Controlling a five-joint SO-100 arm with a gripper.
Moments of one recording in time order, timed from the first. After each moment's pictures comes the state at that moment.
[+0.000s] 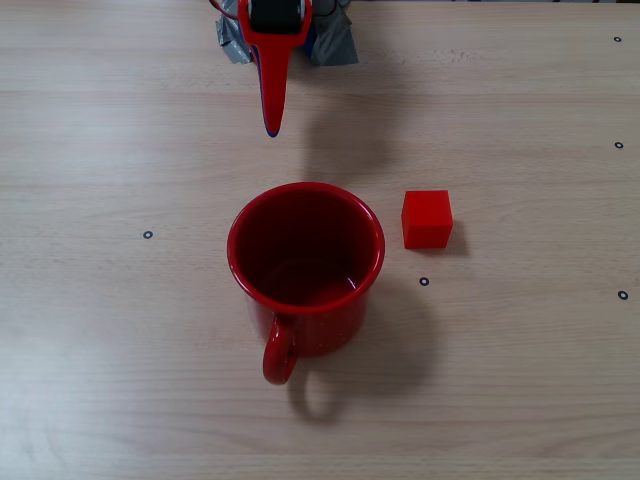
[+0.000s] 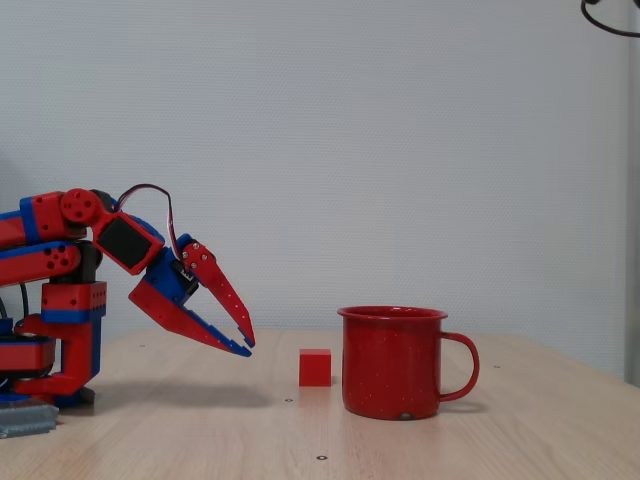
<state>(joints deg) -2.6 187.7 178.9 50.7 -2.6</state>
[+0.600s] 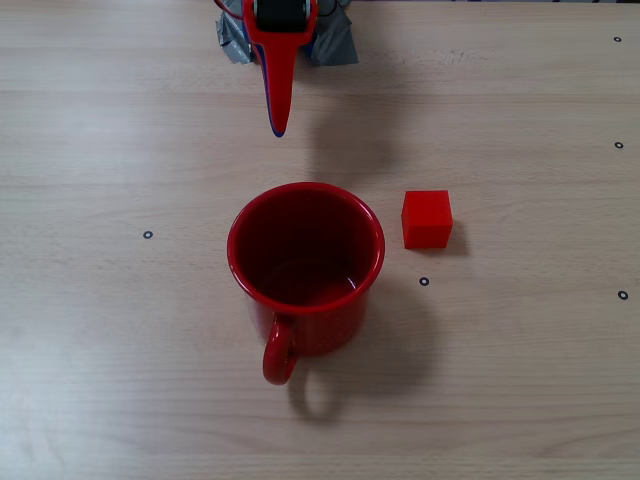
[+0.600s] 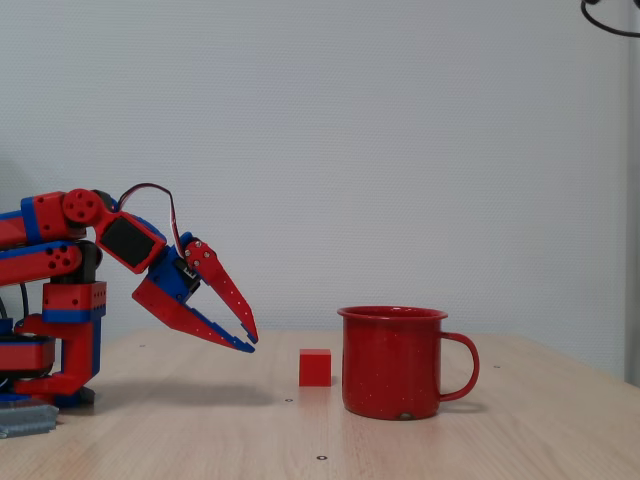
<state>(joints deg) -4.2 187.7 178.9 49.7 -2.7</state>
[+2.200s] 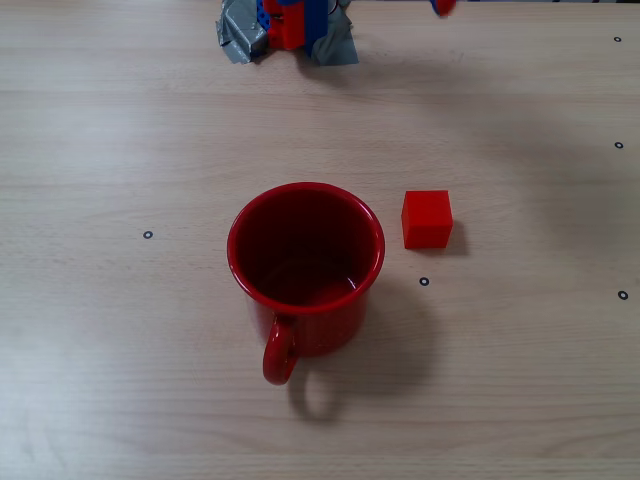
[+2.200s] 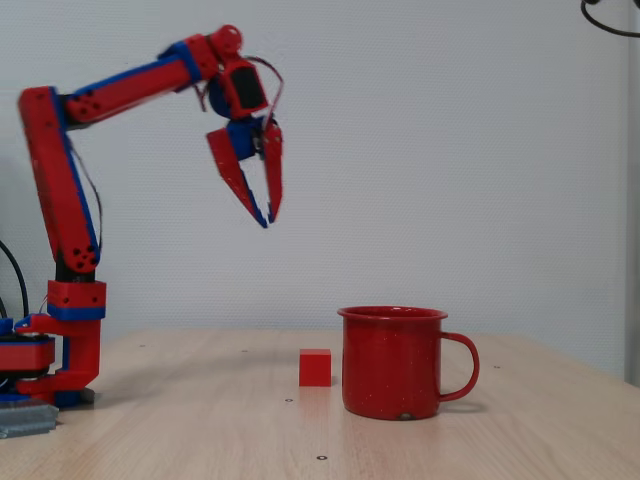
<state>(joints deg) -32.2 97.8 70.3 97.5 26.3</state>
